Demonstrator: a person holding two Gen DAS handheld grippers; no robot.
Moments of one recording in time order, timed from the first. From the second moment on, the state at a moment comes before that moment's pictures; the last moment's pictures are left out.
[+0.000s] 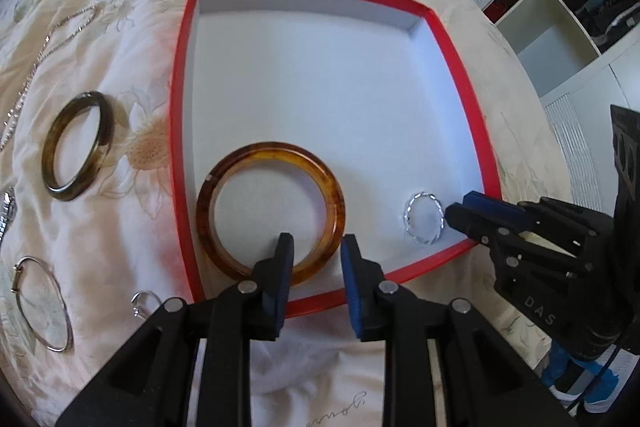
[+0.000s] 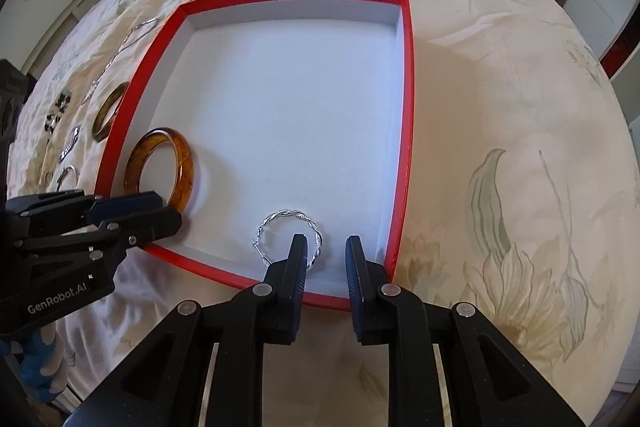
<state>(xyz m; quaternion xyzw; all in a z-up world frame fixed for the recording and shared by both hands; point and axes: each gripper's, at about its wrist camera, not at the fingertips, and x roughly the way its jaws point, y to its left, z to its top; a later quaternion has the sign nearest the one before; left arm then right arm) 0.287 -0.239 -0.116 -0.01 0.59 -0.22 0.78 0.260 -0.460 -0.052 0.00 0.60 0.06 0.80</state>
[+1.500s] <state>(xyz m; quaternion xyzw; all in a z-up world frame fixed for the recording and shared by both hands) 0.069 0.087 0.049 -0.08 0.36 -0.05 0.93 0.060 -0.324 0.131 0.04 0.39 0.13 0.91</state>
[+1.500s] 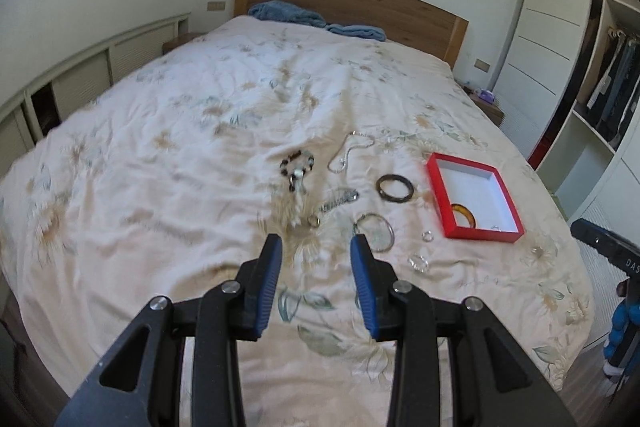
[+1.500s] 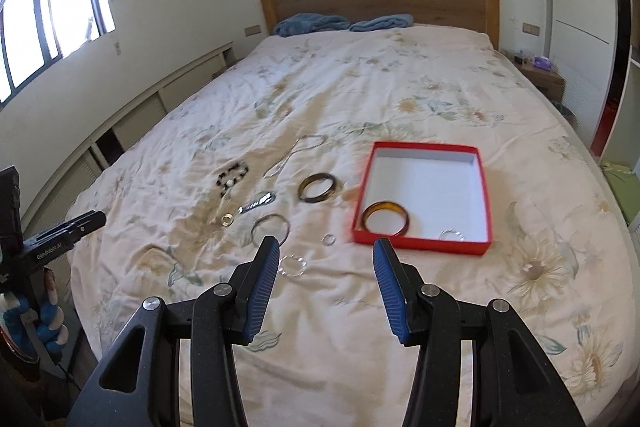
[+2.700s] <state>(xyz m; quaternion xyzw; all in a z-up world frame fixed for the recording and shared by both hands) 0.187 0.012 -0.092 -0.10 0.50 -0.08 0.86 0.170 -0.273 -0.033 0.07 0.51 0.25 0.82</state>
